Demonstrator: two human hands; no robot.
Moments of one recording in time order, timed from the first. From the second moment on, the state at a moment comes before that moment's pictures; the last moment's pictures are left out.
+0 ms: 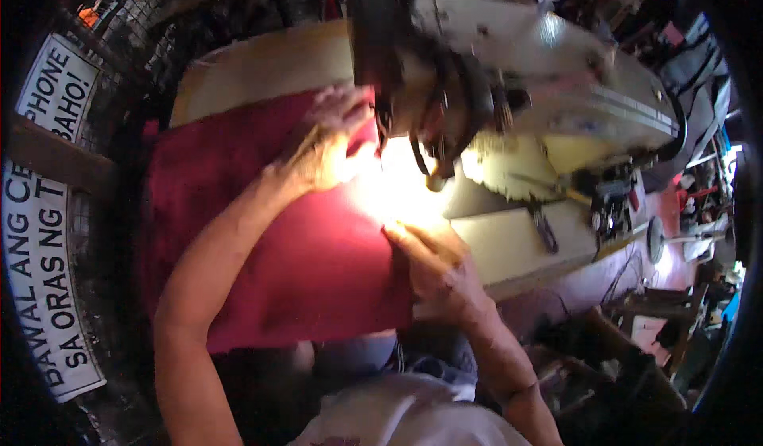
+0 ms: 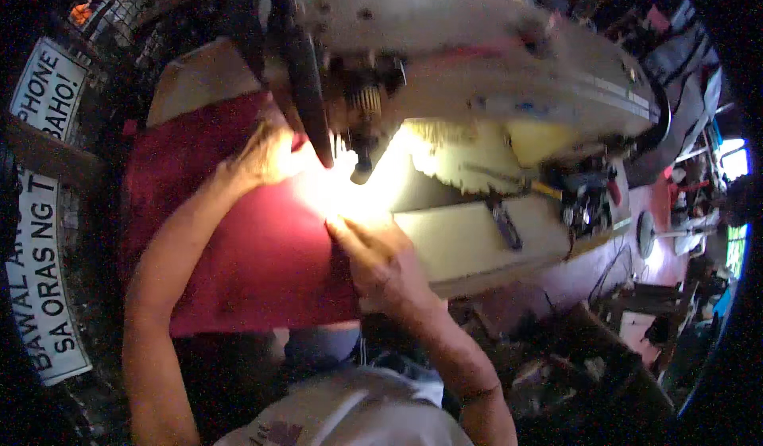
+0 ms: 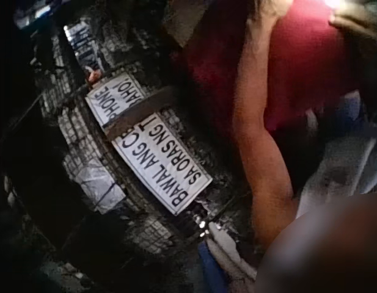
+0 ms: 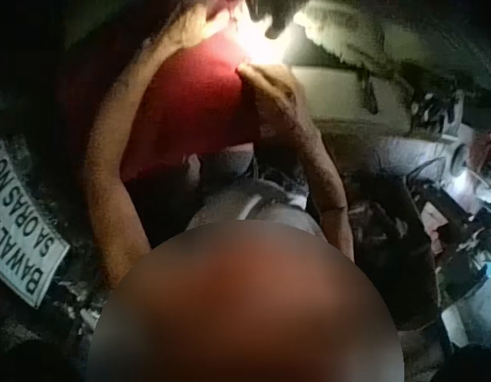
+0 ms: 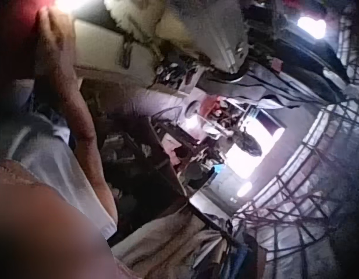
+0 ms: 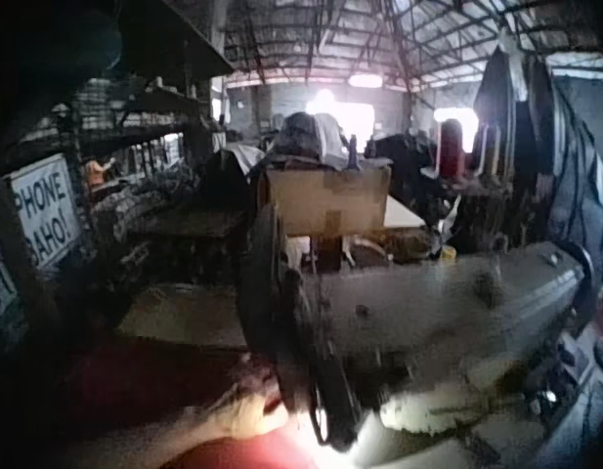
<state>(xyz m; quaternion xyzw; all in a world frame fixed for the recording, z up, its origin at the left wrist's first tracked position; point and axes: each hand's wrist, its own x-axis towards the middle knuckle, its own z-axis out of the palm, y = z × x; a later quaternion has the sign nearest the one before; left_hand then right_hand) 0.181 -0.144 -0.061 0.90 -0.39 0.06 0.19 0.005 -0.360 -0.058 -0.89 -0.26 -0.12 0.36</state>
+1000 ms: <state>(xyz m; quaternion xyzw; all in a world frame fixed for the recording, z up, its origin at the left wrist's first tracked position) -0.086 -0.151 -0.051 0.86 -0.48 0.10 0.16 -0.147 -0.345 -0.128 -0.48 0.04 0.19 0.86</state>
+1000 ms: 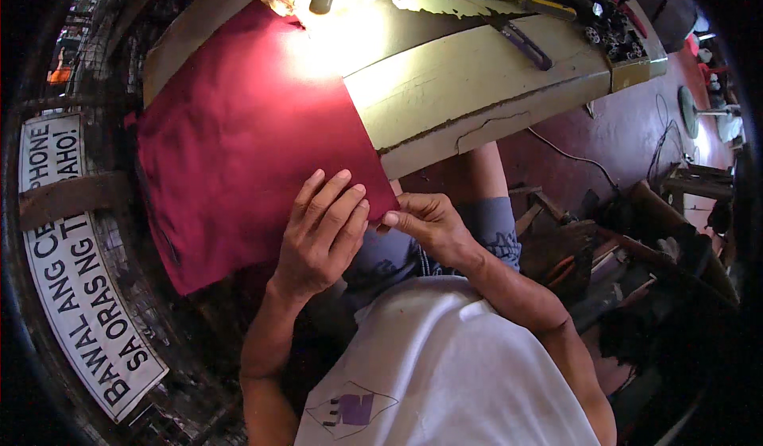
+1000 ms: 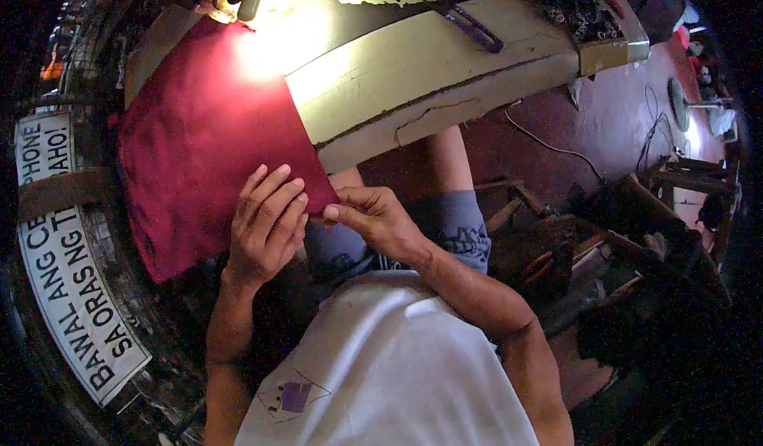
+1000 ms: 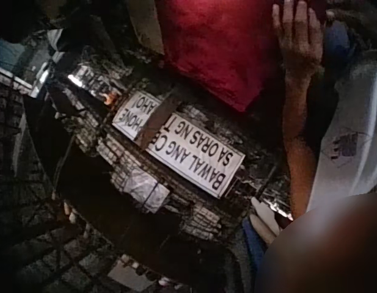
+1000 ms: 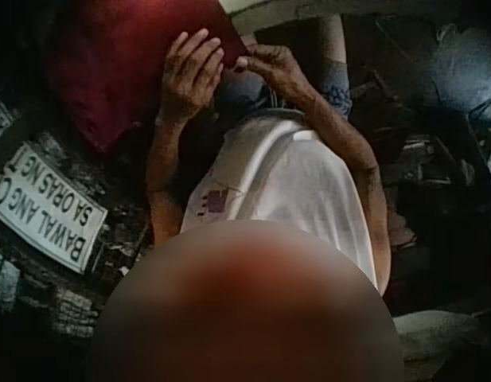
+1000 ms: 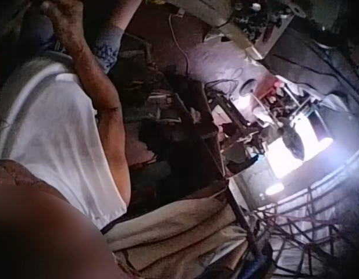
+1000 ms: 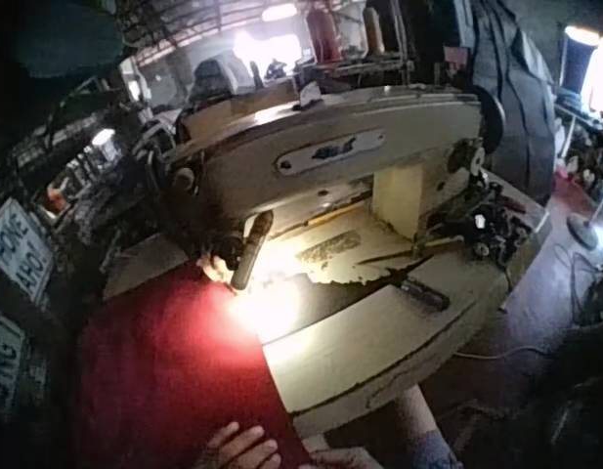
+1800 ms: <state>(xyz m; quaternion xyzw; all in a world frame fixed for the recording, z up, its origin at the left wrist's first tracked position) -0.100 -0.148 -0.062 0.84 -0.50 0.15 0.16 -0.151 -0.340 -0.119 -0.52 0.06 0.18 0.83</state>
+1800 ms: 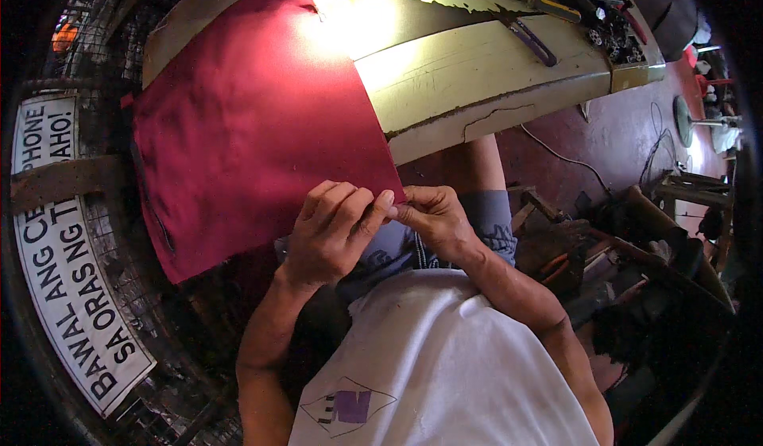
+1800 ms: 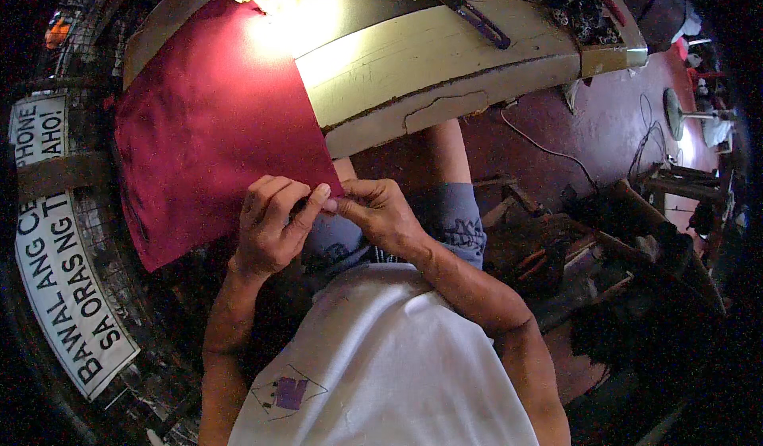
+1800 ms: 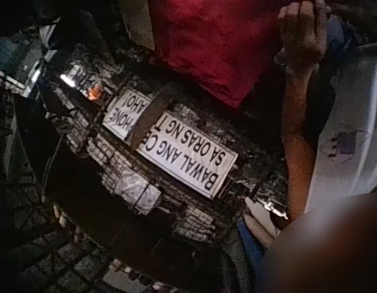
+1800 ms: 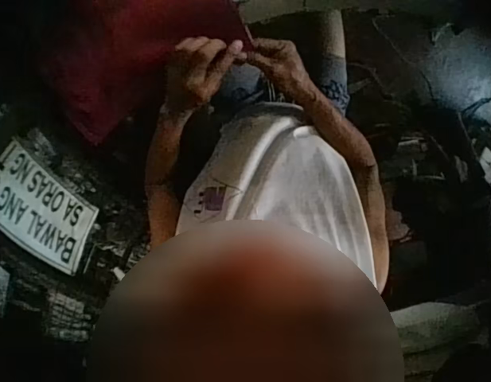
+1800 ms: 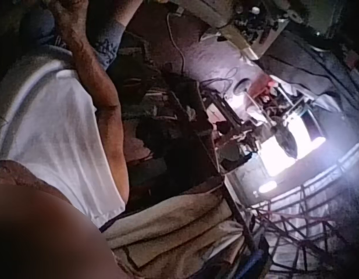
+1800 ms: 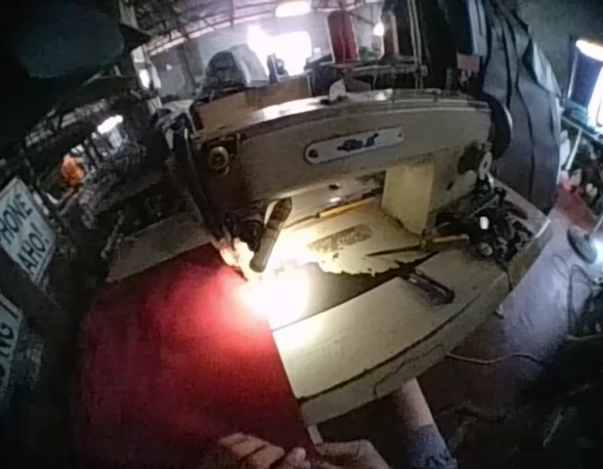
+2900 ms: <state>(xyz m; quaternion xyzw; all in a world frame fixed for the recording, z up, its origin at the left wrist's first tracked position) -0.107 -0.132 -0.049 0.93 -0.28 0.23 0.11 -0.103 -0.382 -0.039 -0.82 -0.45 -0.27 0.21</state>
